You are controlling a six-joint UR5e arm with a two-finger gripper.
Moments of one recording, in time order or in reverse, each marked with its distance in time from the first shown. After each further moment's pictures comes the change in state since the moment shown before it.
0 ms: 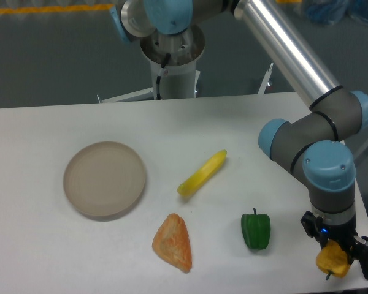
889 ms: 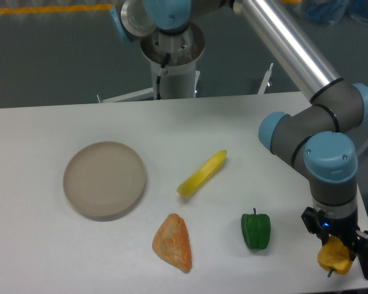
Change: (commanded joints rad) arm -0.003 0.055 -0.032 -0.011 -0.024 -0.049
